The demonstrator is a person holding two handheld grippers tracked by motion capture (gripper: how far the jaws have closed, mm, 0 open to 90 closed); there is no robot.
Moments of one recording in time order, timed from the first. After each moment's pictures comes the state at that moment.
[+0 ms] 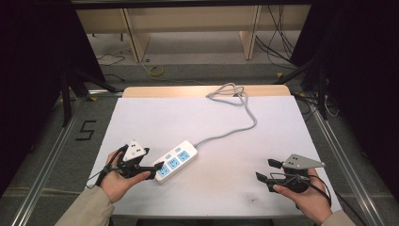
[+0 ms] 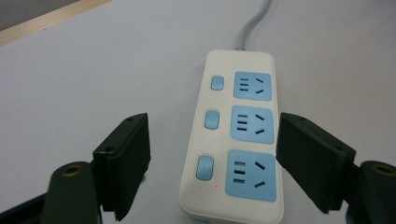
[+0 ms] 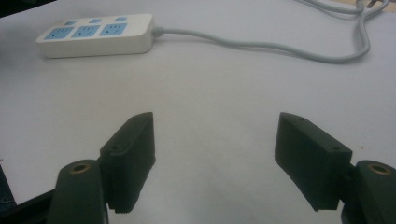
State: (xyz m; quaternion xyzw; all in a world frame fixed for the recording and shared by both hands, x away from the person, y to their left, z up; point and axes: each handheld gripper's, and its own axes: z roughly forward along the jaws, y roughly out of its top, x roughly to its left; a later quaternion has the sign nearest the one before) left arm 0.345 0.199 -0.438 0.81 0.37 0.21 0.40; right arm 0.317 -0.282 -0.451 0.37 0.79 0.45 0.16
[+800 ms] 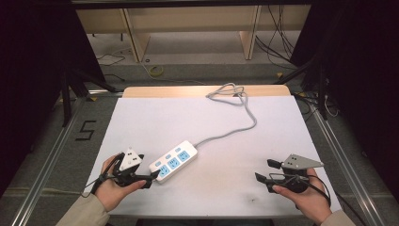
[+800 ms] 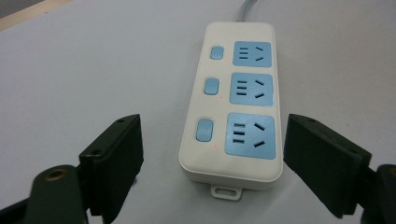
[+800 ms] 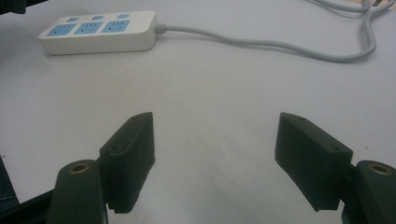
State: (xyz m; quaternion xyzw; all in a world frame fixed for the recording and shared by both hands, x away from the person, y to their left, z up) left arm 0.330 0.208 -0.448 0.82 0.37 0.21 0.38; right arm 0.318 -0.280 -0.451 0.36 0.80 0.45 0.16
